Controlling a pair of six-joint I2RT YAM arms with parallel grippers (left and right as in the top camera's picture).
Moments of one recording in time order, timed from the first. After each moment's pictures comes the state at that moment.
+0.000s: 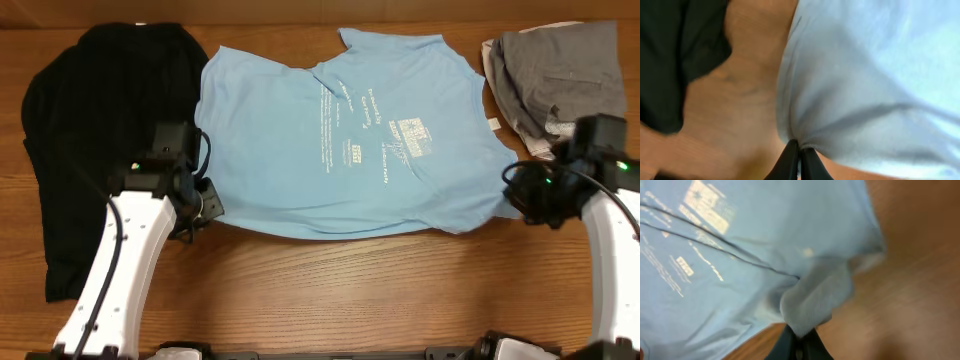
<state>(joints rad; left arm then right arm) -0.07 1.41 1.12 -1.15 -0.10 -0.52 -0.26 1.39 1.17 -1.12 -0.23 0.40</state>
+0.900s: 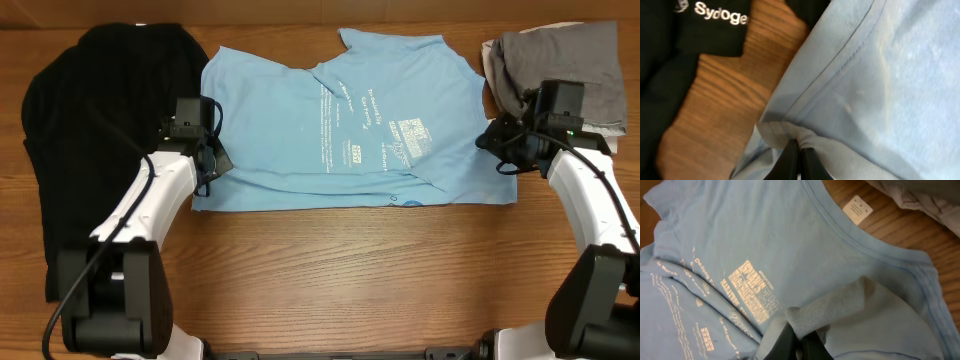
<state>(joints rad) -0.06 1.73 1.12 -0.60 -0.20 -0.54 -0.18 1.66 1.17 -0.54 -0.25 0.41</state>
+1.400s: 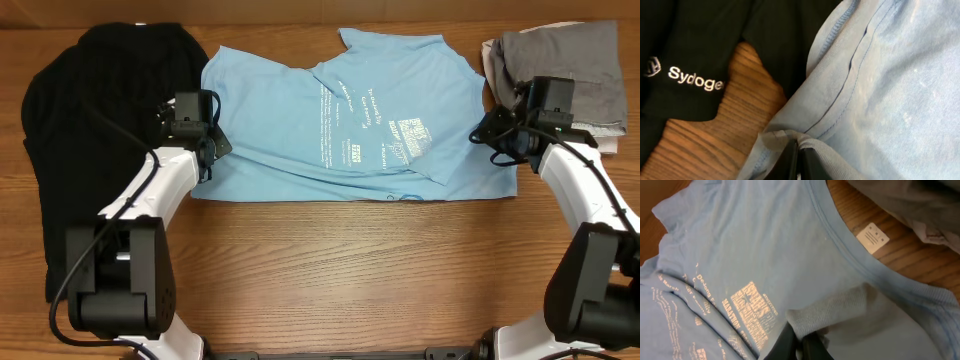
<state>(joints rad) -0.04 1.81 1.12 -0.35 -0.22 -0.55 -0.17 1.74 1.17 -0.40 -0.25 0.41</state>
